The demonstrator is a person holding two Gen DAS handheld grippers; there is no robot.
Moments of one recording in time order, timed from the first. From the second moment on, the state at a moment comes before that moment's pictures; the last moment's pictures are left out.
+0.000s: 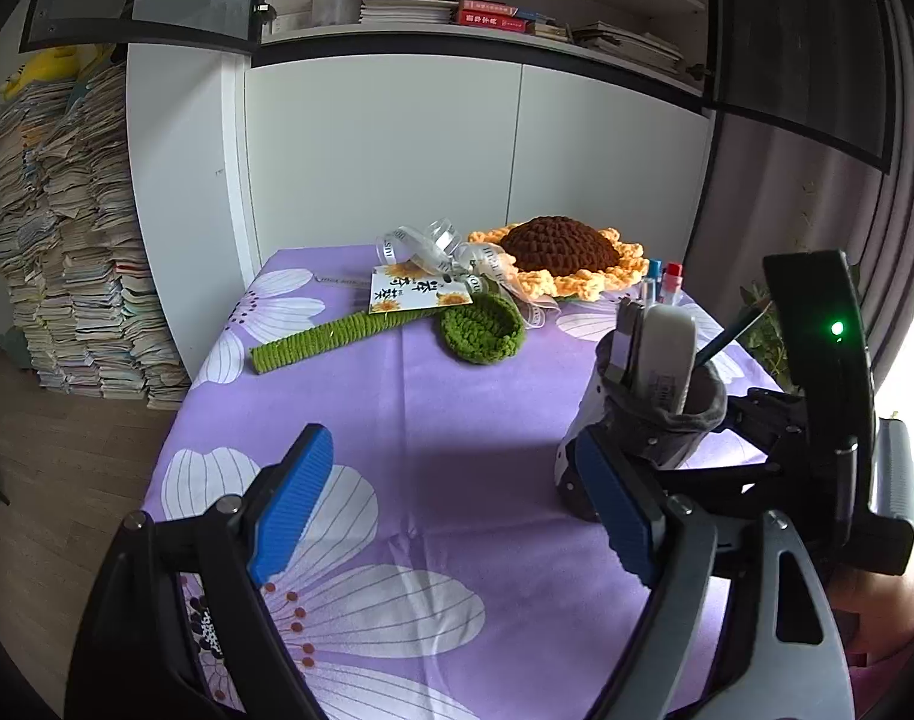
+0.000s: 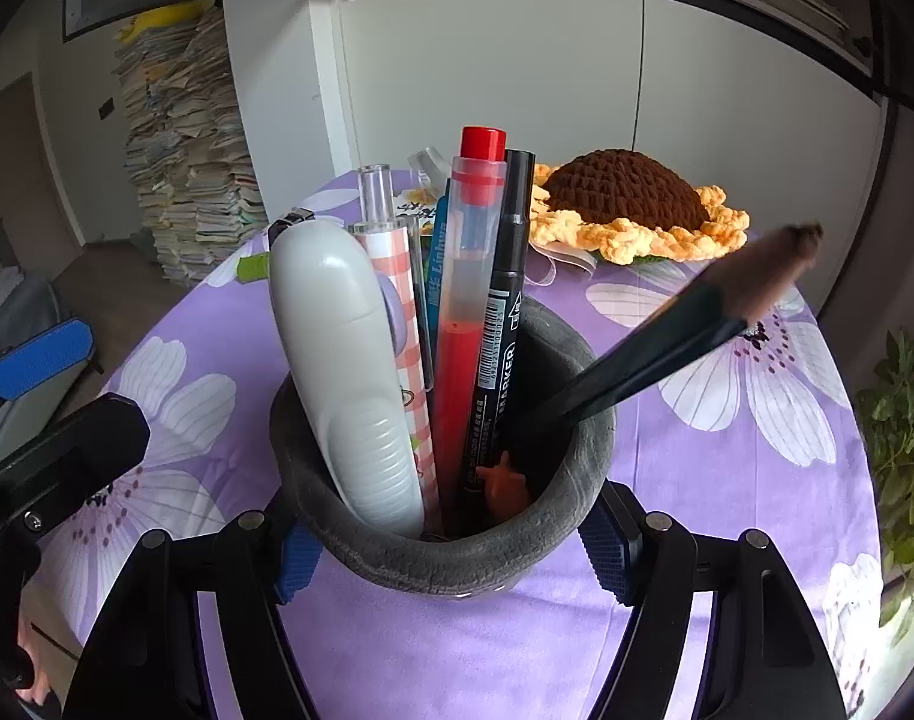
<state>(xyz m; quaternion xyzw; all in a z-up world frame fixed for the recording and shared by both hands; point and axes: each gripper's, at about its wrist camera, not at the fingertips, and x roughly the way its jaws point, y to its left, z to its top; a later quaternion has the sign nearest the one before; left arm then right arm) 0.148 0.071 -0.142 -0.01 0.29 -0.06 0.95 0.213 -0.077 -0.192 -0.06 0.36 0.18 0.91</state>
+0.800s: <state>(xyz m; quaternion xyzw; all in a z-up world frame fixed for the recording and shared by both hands) 0.137 0.061 -0.137 -0.01 0.29 -0.06 0.95 0.173 -0.103 -0.179 -0.07 0.34 0.17 0.92</state>
